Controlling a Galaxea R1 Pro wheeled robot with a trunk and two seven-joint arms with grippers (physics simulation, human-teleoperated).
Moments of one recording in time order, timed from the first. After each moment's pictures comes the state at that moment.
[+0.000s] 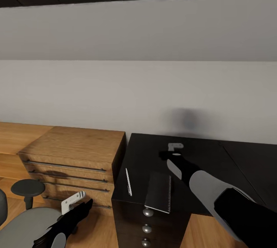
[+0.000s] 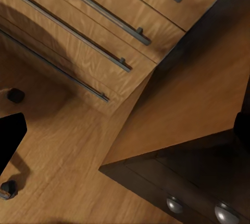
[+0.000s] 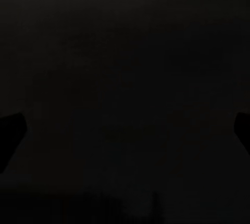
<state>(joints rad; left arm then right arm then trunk) 0.02 -0.07 0.09 -1.60 0.45 0.57 0.29 -1.02 0.06 0.68 -0.26 -0.68 0.15 -0.30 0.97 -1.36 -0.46</state>
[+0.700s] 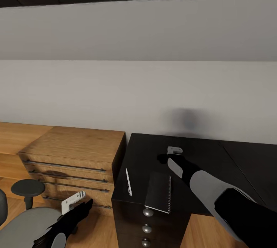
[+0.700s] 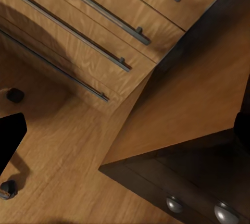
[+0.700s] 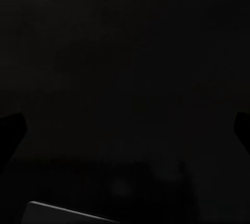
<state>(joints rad) 0.02 -0.07 0.09 -1.60 0.45 0.57 0.29 -1.02 0.06 0.67 -0.25 -0.84 0.25 -0.24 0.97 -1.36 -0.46</state>
